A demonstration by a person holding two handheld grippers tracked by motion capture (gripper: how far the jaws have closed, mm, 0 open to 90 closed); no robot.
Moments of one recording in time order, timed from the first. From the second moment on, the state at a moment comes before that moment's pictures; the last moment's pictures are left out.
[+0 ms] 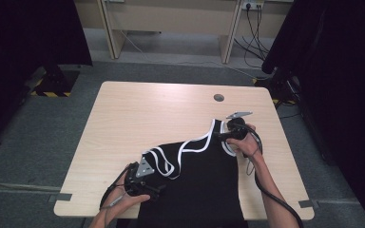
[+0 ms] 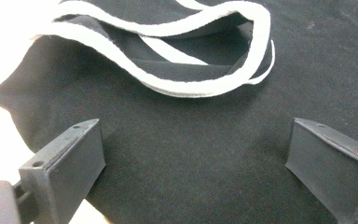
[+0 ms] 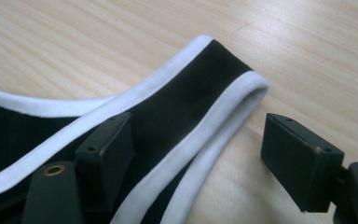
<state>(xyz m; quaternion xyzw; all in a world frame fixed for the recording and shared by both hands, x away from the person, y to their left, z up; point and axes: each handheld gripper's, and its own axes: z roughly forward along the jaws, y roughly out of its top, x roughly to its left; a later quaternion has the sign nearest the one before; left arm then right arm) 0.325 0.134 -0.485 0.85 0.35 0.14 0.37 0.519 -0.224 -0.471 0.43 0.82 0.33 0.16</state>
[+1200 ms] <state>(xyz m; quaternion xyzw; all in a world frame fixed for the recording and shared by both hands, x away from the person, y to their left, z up) 0.324 0.134 -0.485 0.85 0.35 0.15 0.37 0.418 -0.230 -0.441 0.30 0.81 0.48 0.15</state>
